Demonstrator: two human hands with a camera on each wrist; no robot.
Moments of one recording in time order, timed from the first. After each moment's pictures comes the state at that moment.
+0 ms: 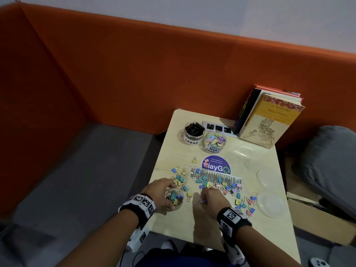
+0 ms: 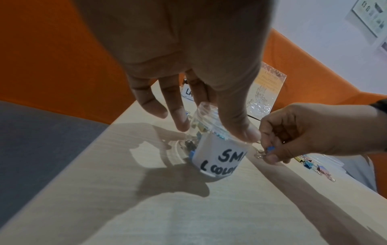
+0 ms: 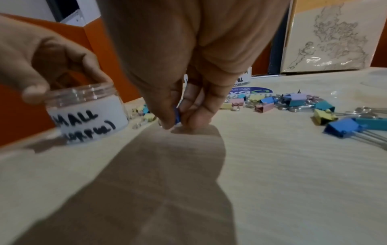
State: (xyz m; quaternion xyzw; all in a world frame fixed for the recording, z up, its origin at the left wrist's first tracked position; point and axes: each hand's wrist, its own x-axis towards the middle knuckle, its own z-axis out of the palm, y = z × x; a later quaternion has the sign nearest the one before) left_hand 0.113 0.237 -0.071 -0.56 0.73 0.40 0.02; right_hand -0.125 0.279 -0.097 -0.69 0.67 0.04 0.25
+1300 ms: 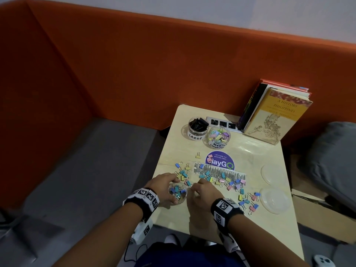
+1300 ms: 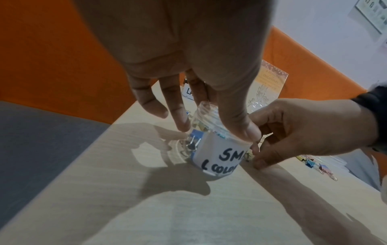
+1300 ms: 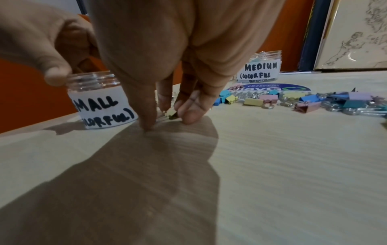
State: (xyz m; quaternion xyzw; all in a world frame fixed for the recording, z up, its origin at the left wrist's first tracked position) left_hand 0.113 0.237 -0.072 -0.56 0.74 0.38 0.02; right_hand -0.101 0.270 -0.102 -0.75 0.60 0.01 0.27
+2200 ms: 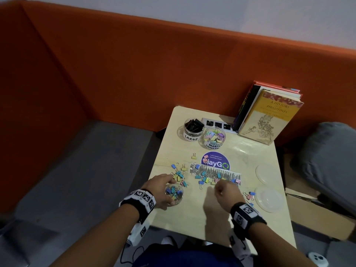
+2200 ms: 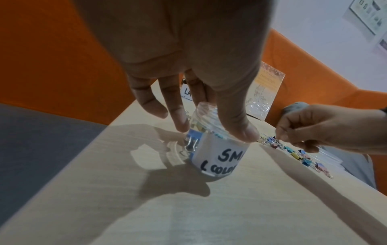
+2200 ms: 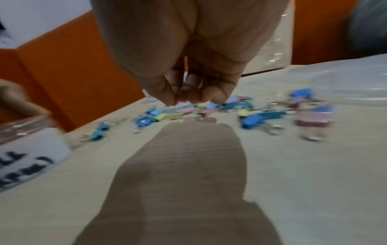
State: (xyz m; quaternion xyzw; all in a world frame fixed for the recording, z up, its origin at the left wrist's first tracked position) left_hand 0.114 0.238 -0.081 -0.55 0.74 0.38 0.01; right_hand -0.165 0.290 -0.091 -0.61 0.75 -0.08 0.24
